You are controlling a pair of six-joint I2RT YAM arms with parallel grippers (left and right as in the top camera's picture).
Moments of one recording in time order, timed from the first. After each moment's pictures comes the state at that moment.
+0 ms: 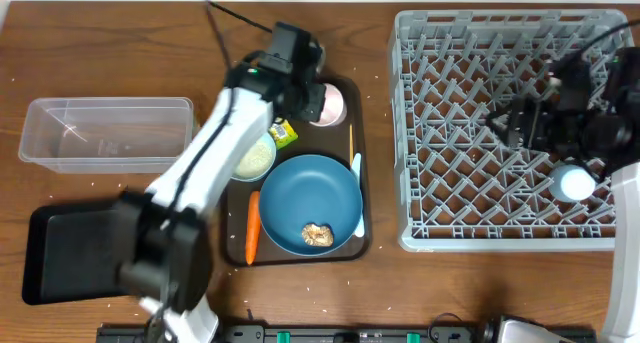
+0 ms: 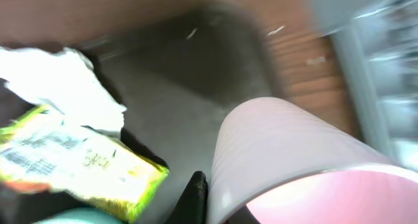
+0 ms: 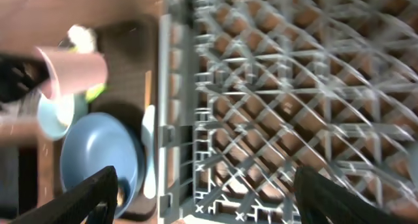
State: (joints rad) left arm -0.36 1.81 1.54 -0.75 0.17 -0.12; right arm -0.19 1.39 1.49 -1.18 -0.47 -0.03
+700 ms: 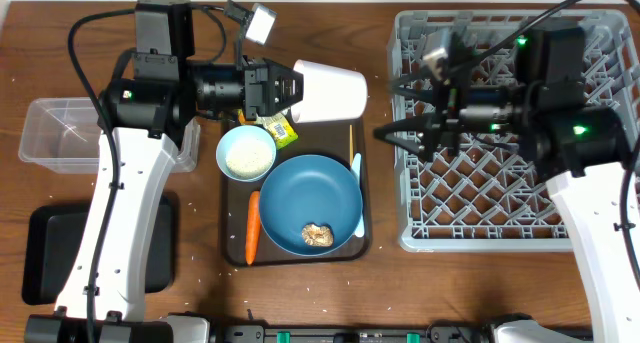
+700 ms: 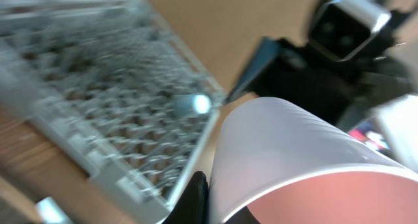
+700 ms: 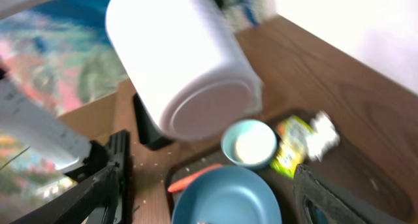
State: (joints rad) left arm -0.11 1.51 1.54 -0.74 1.32 -0.12; right arm 0.21 1.39 1.49 -0.77 -1.13 -0.33
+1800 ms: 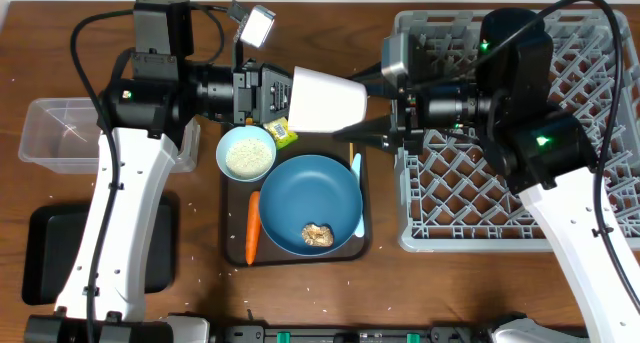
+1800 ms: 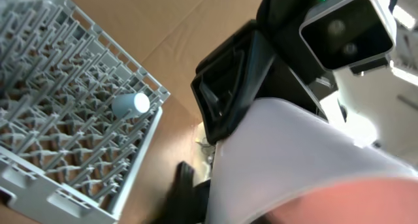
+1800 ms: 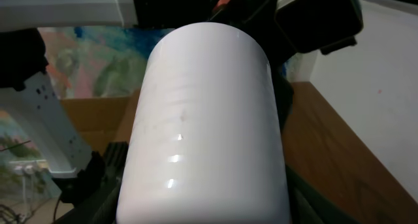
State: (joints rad) left arm -0.11 1.51 1.54 -0.72 1.51 -0.15; right arm 0.37 1.39 1.49 -0.46 -1.14 -0.30
